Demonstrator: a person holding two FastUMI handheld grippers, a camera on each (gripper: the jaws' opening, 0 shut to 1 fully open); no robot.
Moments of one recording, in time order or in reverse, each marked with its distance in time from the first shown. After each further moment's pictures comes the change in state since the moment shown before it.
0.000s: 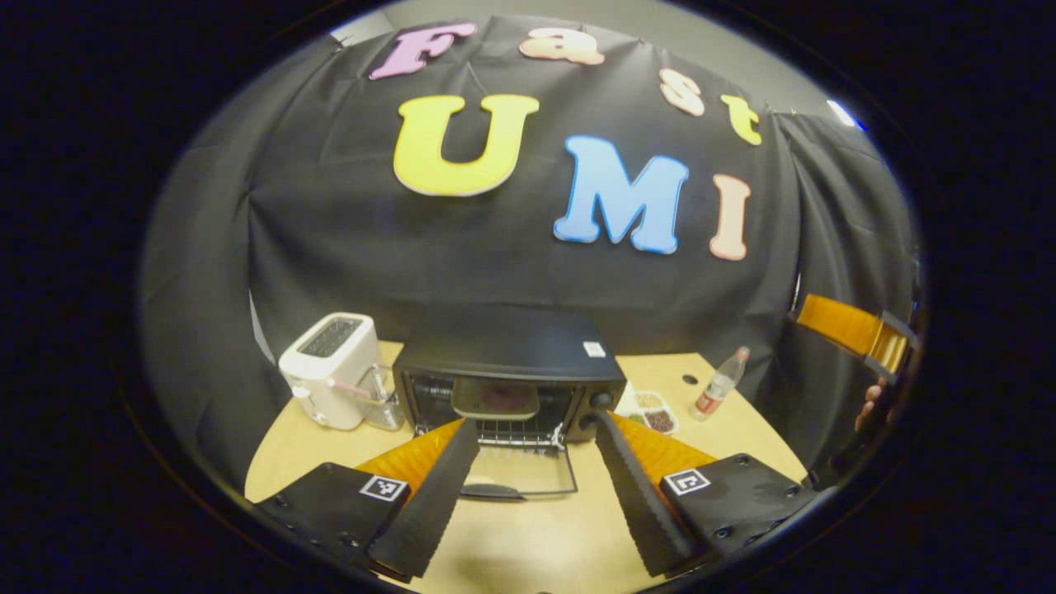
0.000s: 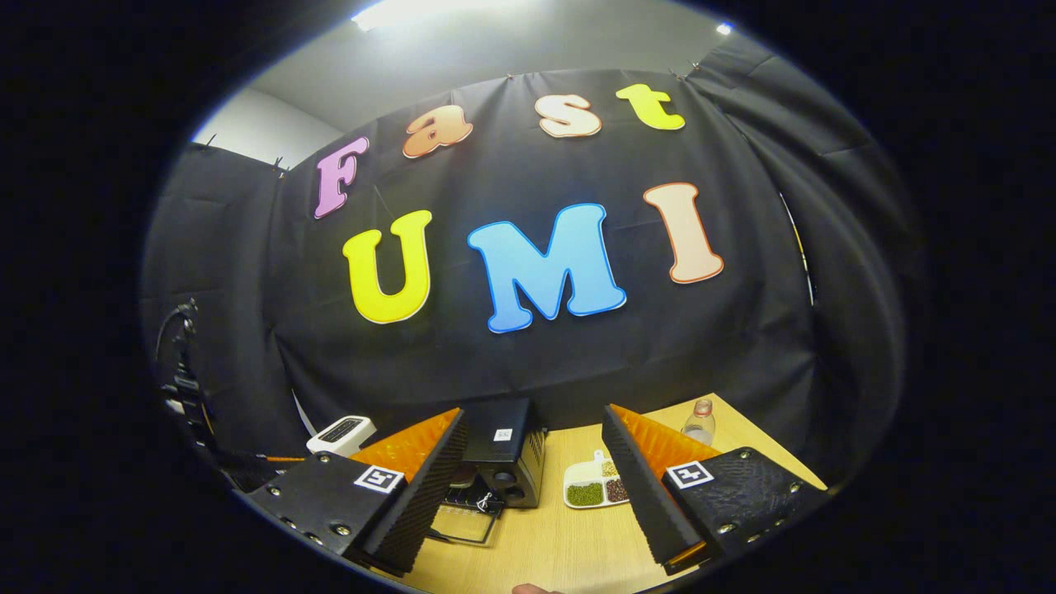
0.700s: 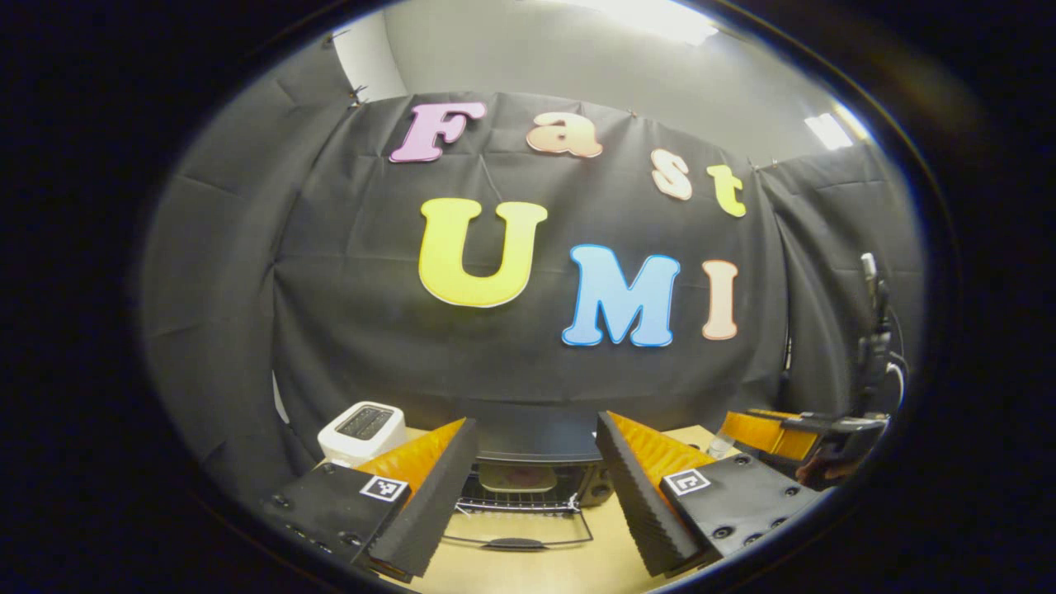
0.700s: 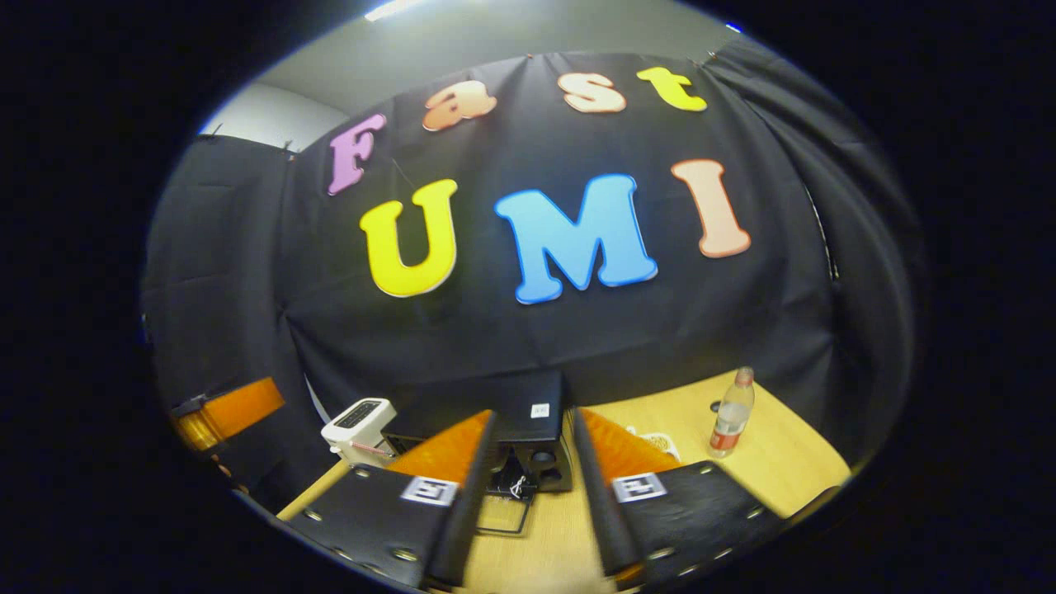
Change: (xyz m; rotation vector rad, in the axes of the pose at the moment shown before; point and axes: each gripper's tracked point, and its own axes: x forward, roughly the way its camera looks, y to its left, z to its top) left arm -0.094 0.018 0.112 0.021 -0.427 0.002; right arm 0.010 0.062 -0.027 -0.035 0.047 0.074
